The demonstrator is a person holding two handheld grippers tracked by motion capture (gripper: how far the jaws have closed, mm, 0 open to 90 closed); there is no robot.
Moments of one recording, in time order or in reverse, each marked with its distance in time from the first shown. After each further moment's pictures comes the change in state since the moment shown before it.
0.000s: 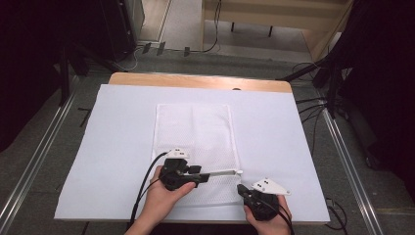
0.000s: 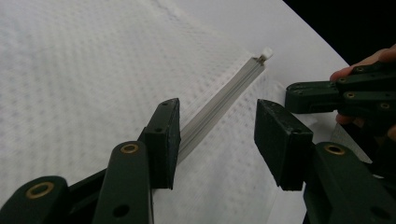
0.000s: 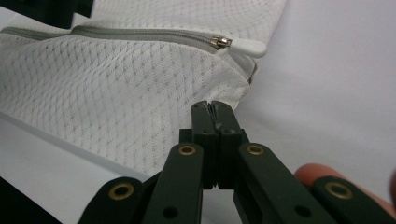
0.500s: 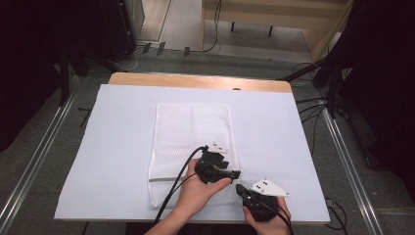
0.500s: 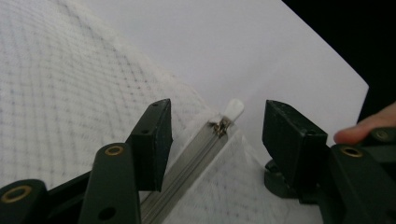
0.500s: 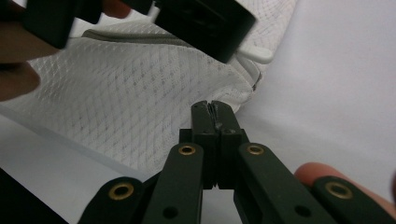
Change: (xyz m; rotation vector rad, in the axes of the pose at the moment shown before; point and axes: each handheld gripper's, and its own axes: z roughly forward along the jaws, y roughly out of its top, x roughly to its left) left arm -0.044 0.039 0.070 0.066 0.051 0.032; right arm 0.004 0.000 -0.001 -0.028 0.019 -0.025
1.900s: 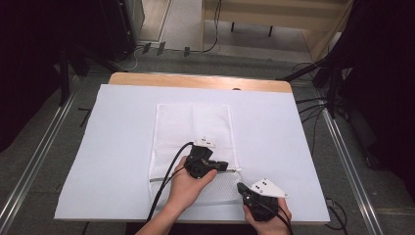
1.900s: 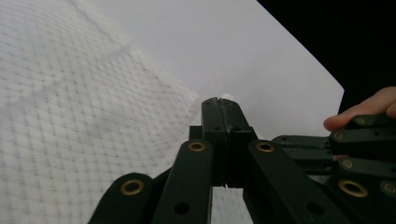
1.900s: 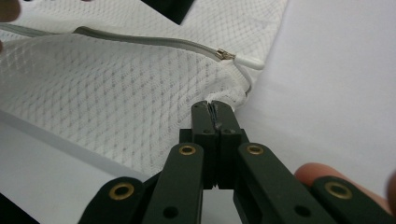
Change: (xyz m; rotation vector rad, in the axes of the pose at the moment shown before) left arm 0.027 -0.001 -0.021 -0.024 -0.105 -0.037; right arm 0.002 0.001 0.000 -0.013 -0.056 -0.041
